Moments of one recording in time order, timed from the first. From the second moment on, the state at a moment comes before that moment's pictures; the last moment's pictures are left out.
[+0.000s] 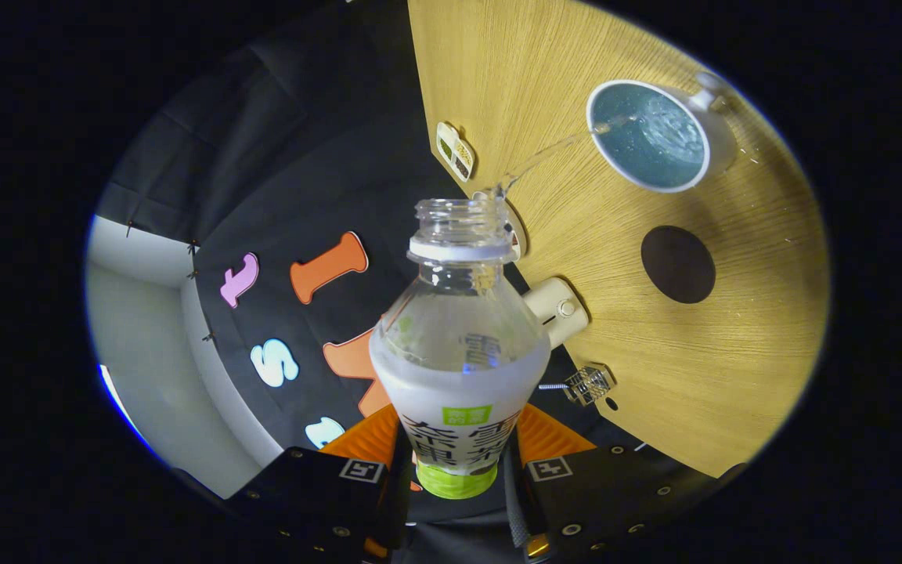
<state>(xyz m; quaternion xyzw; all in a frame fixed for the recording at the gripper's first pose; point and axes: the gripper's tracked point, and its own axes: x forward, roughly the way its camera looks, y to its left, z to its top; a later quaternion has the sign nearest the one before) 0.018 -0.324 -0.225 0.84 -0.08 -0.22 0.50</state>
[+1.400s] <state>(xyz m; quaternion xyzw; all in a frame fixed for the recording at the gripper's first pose) 0.020 -0.320 -0.272 0.36 0.17 -0.33 0.85</state>
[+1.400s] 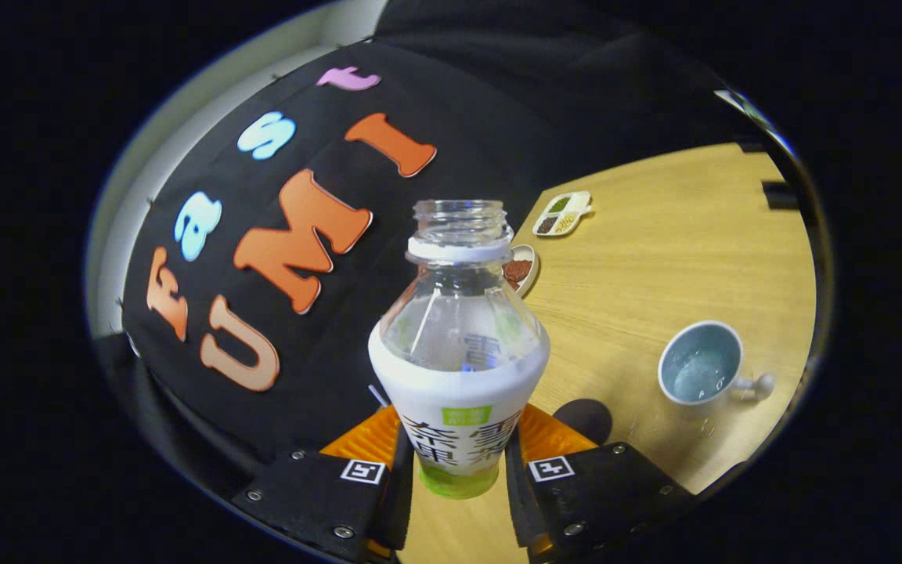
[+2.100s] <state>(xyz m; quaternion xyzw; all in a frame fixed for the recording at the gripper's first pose) 0.044 -0.338 -0.344 -0.04 0.30 -0.36 0.88</state>
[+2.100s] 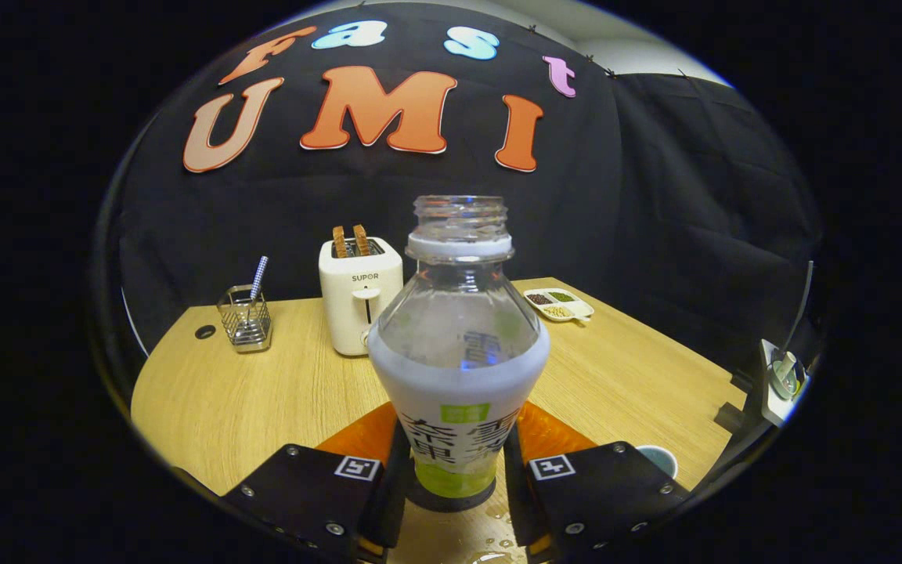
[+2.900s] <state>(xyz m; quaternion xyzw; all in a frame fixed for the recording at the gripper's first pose) 0.039 -0.335 -0.383 -0.02 0.32 -0.36 0.88</state>
